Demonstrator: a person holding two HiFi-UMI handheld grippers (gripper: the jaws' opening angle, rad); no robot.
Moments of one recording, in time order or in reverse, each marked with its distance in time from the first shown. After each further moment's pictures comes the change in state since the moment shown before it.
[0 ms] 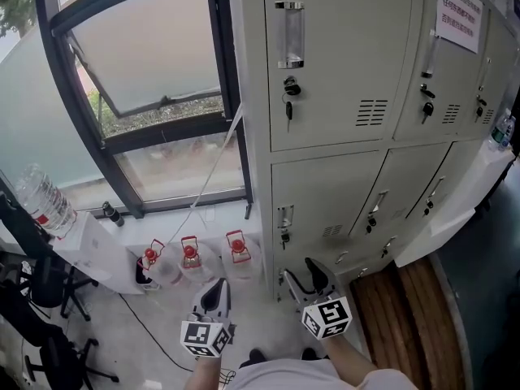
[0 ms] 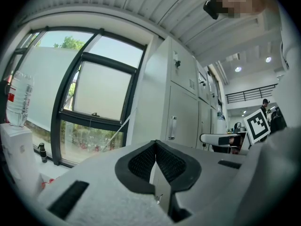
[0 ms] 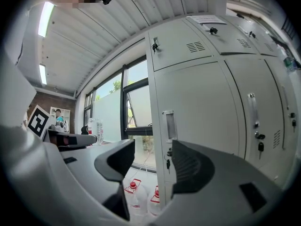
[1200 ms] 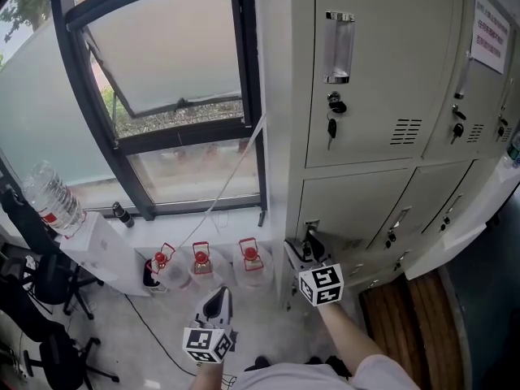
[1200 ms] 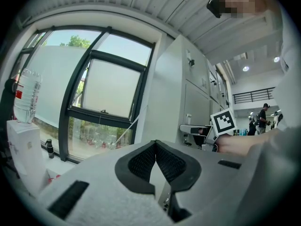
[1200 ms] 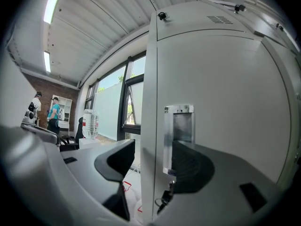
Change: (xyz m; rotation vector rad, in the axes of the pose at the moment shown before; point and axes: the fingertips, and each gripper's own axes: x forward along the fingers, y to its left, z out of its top) left arm -0.004 0.059 -0.009 -0.043 0.025 0.067; right arm 0.137 -0.016 0.014 -0.121 0.021 0.016
